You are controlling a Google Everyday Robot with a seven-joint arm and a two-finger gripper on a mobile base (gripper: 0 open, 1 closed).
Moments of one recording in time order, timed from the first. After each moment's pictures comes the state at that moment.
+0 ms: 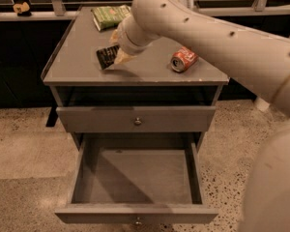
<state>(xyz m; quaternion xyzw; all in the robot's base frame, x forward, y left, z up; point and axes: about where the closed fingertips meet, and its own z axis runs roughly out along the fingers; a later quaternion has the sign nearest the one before) 0.728 0.057 0.883 -0.77 0.50 -0.12 0.38</state>
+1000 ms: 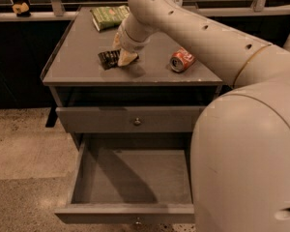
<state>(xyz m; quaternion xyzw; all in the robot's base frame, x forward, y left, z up) 0.771 0.053 0.846 -0.79 0.51 -0.09 0.32</state>
